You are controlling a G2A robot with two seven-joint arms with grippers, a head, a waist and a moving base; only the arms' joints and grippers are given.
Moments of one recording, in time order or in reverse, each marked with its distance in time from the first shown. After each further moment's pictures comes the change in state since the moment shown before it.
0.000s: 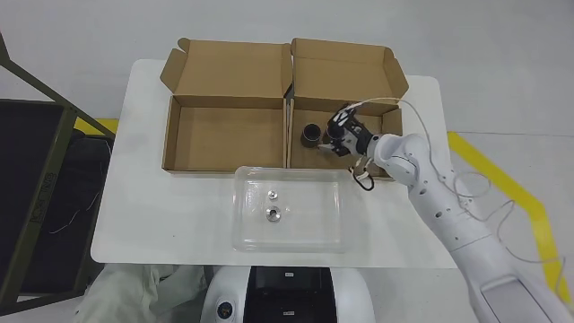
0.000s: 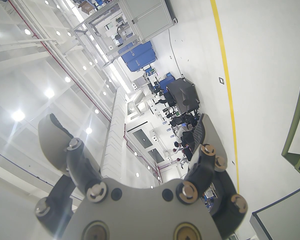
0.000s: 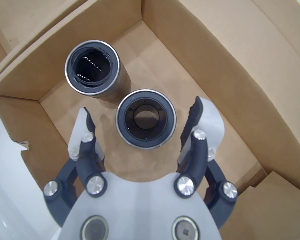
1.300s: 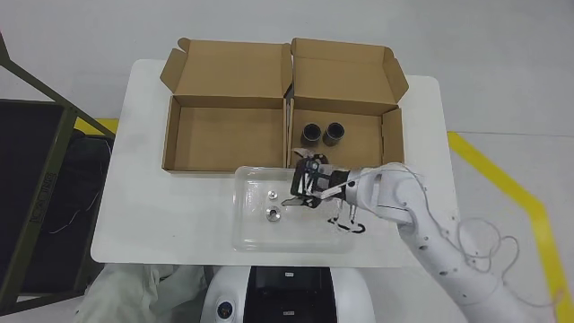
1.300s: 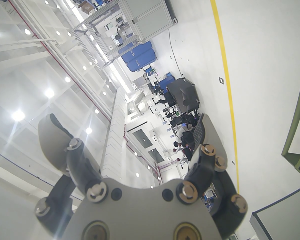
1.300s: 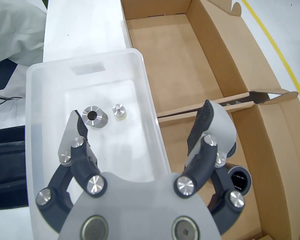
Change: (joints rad) left arm 0.000 0.000 0.000 0.000 0.000 0.000 0.000; right arm -0.248 0.052 -0.024 -0.570 -0.127 -0.247 0.029
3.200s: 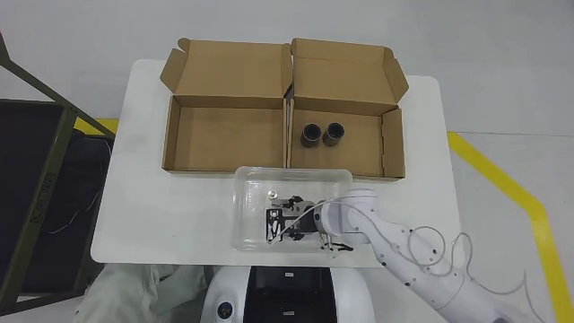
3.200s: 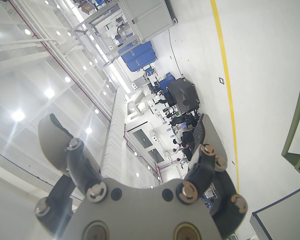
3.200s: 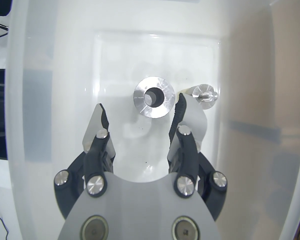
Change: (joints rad) left arm 0.000 0.000 0.000 0.000 0.000 0.000 0.000; right arm 0.060 -0.046 -0.274 0.174 -0.178 -0.019 0.063
